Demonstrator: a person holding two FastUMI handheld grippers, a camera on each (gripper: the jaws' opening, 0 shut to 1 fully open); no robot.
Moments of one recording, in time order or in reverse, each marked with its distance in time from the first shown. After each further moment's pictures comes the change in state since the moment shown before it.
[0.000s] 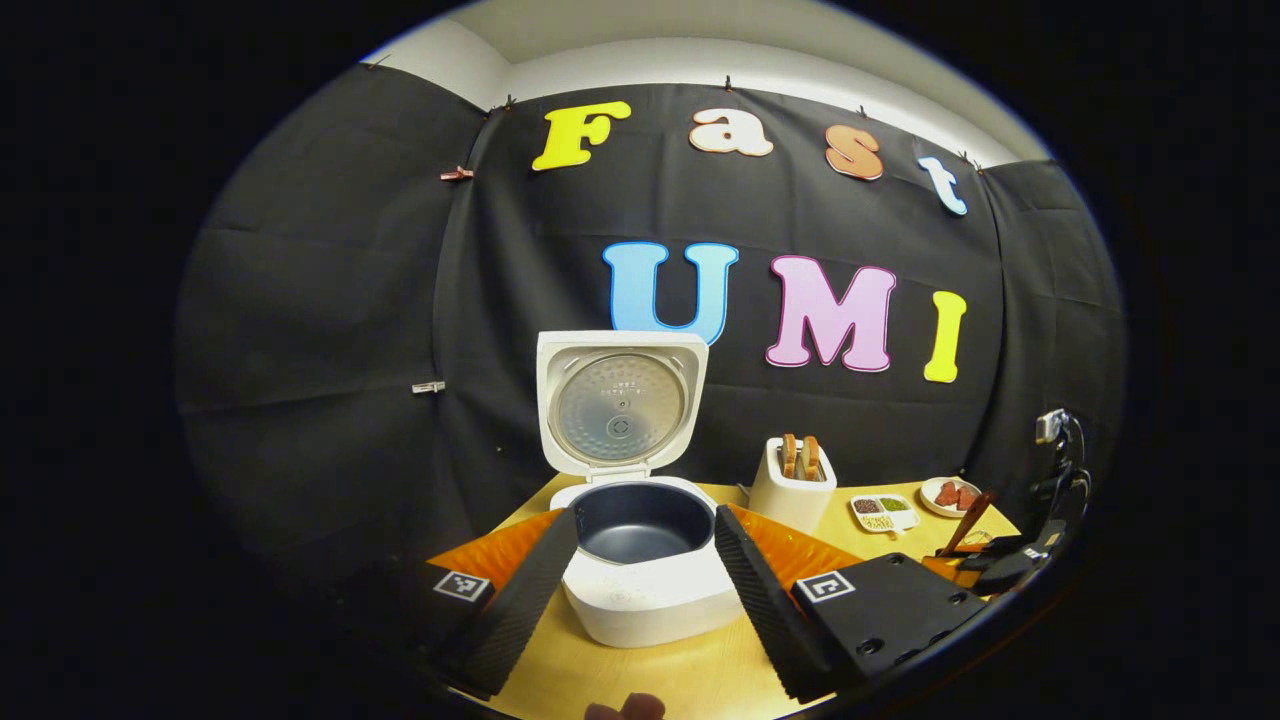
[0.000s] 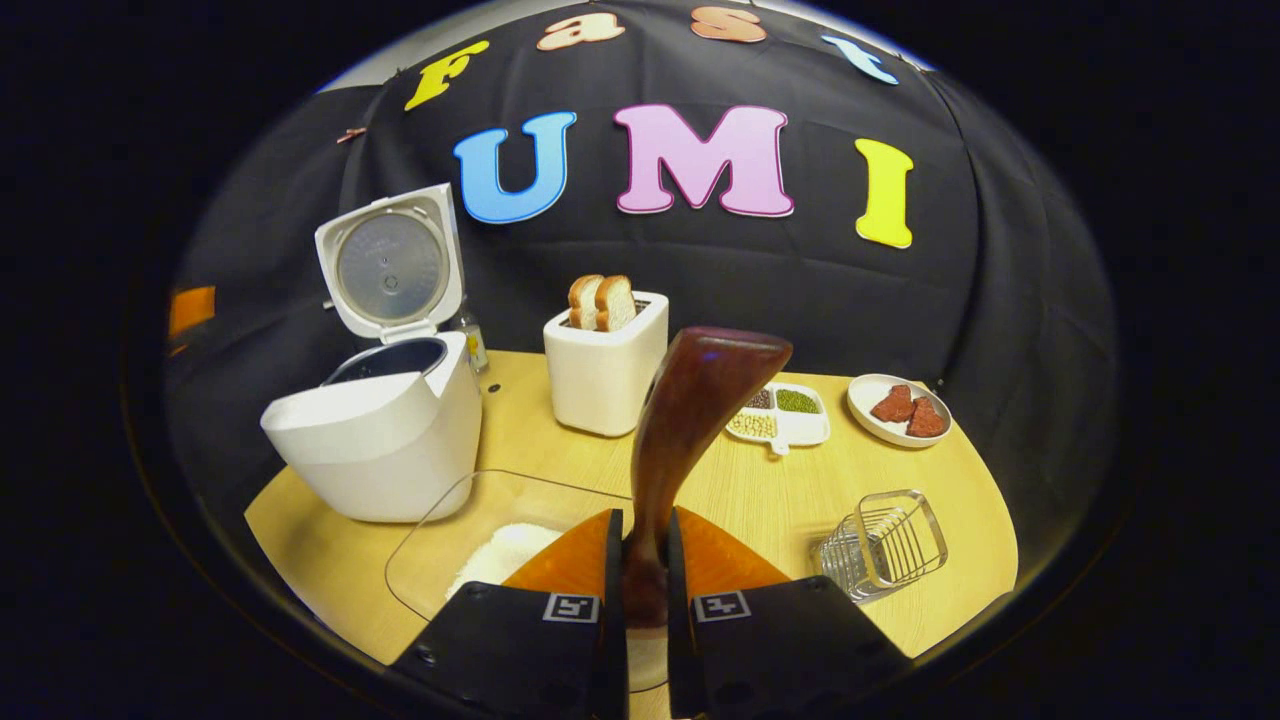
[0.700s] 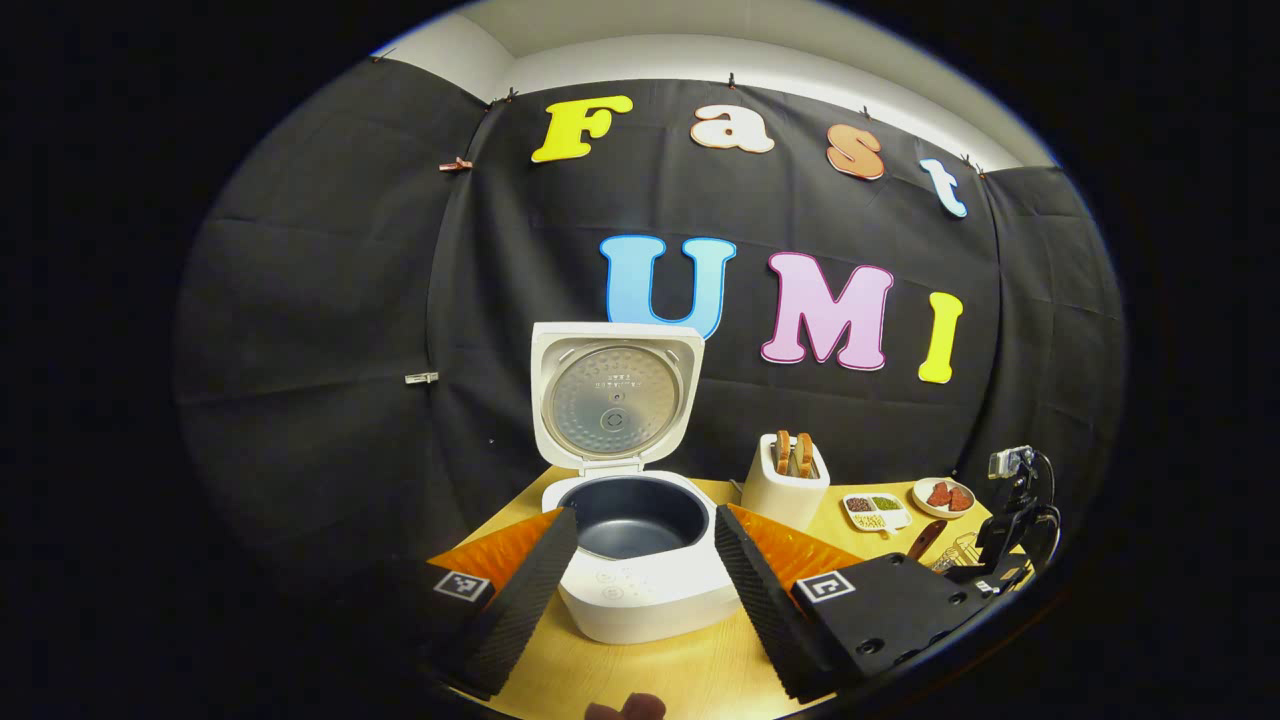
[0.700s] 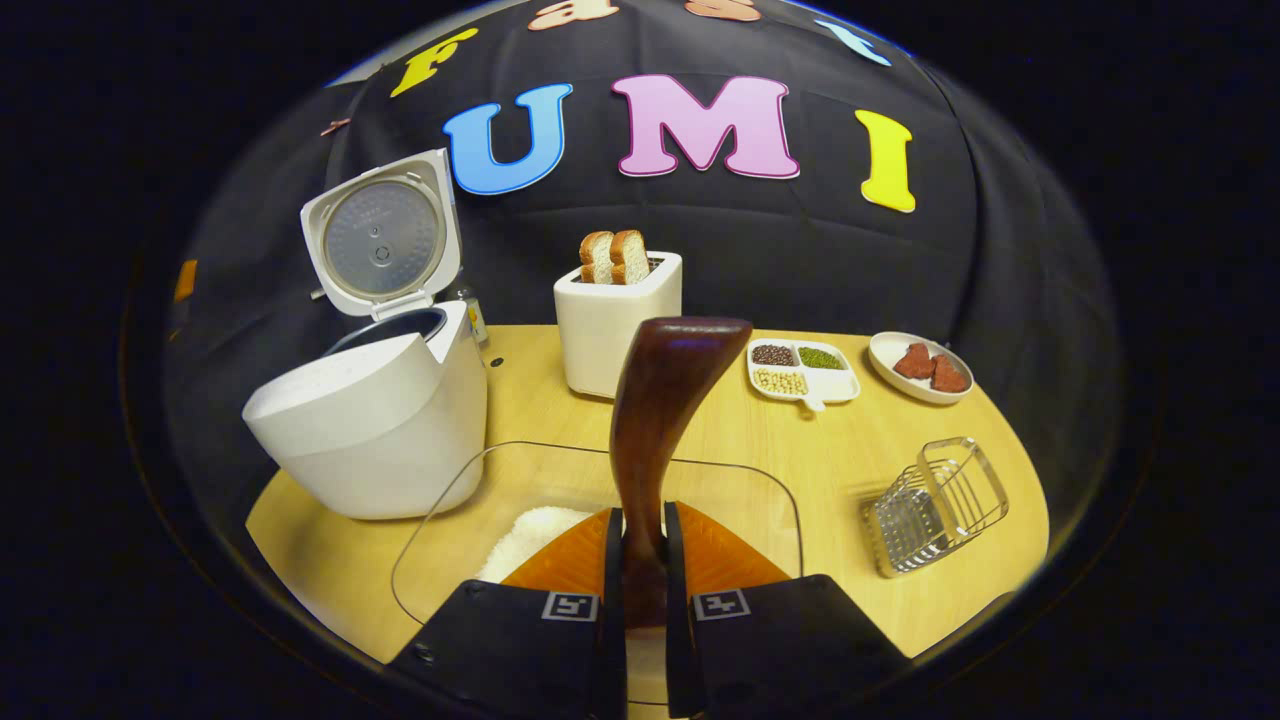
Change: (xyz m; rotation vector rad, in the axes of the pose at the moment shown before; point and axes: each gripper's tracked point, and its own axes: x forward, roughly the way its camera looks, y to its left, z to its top) left arm 0.000 -0.003 -0.002 -0.019 0.016 -0.020; right arm 0.018 0.048 -0.022 0.158 0.056 0.021
